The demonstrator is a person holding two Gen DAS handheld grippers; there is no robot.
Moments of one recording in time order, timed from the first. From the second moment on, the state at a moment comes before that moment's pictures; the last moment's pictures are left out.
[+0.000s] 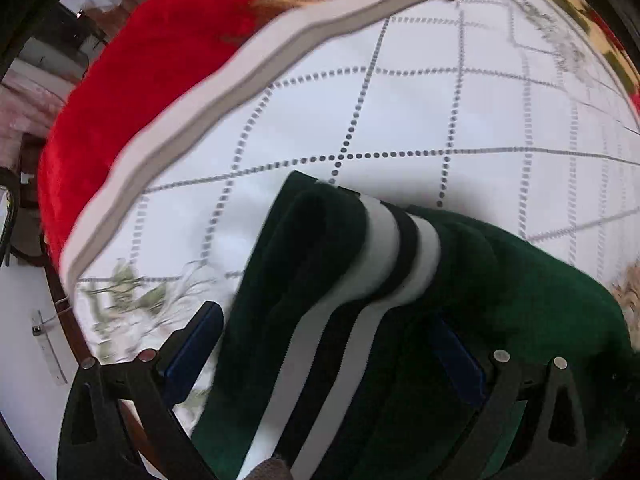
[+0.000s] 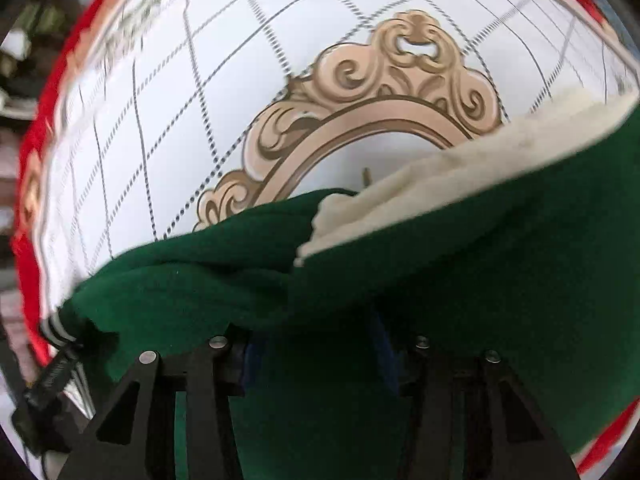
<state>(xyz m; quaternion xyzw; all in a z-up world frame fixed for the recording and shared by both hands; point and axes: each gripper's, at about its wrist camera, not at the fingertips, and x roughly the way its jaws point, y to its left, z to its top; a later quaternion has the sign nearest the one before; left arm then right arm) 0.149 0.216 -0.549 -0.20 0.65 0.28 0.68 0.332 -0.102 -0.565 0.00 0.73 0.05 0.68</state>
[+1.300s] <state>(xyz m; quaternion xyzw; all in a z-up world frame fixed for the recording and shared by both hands) 0.206 -0.064 -0.565 0.04 0.67 0.14 0.73 0.221 -0.559 -0.593 0.54 0.49 0.06 0.69</state>
